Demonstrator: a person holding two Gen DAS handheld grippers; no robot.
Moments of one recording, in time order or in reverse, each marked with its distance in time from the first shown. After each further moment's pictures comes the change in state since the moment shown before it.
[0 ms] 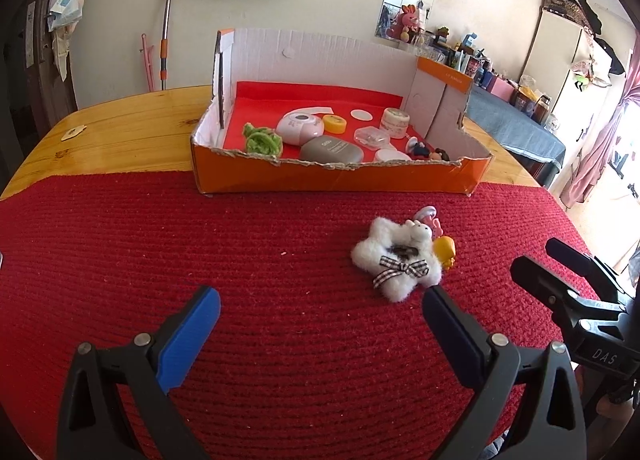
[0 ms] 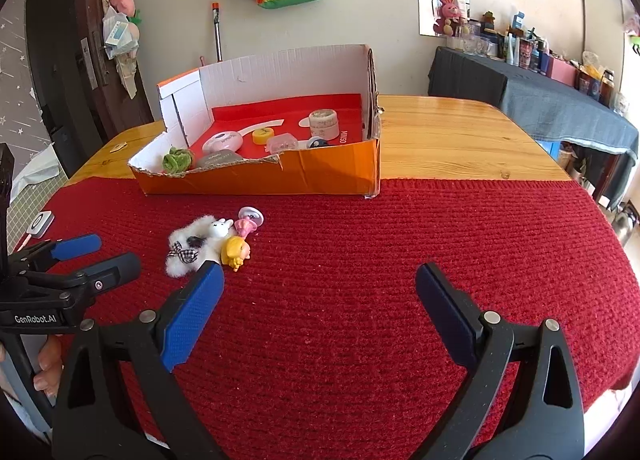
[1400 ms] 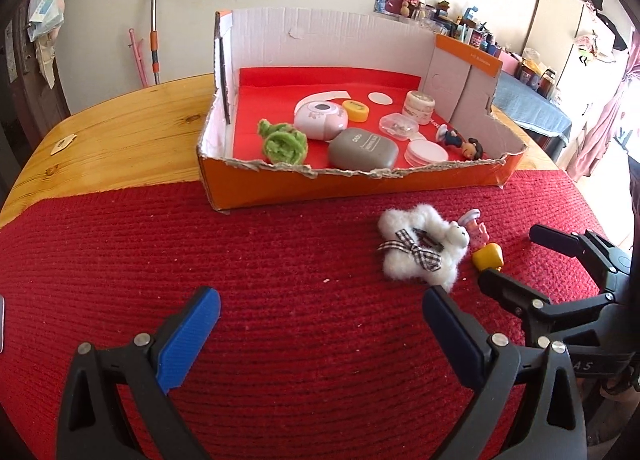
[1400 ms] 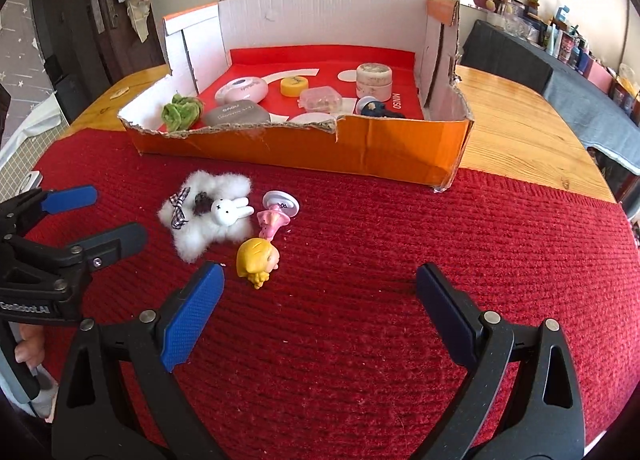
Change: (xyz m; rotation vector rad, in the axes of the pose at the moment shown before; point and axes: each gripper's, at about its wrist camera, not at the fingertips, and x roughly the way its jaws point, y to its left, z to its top) left arm 0.021 0.025 0.023 0.064 0.090 0.002; right arm 0.061 0.032 0.016 -0.118 0.193 0.002
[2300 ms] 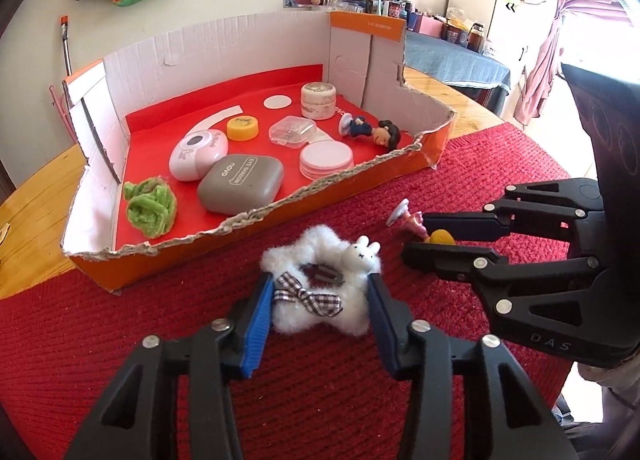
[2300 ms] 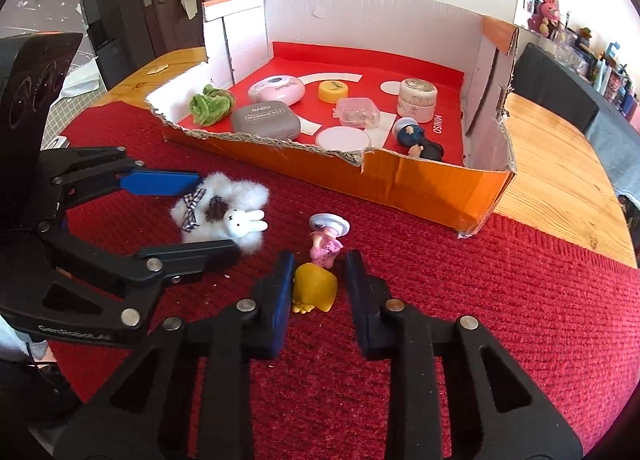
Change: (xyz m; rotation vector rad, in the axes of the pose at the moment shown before) left arm 0.028 -0.056 0.020 0.249 0.003 -0.137; right arm 0.007 -0.007 0.014 -0.163 0.000 0.161
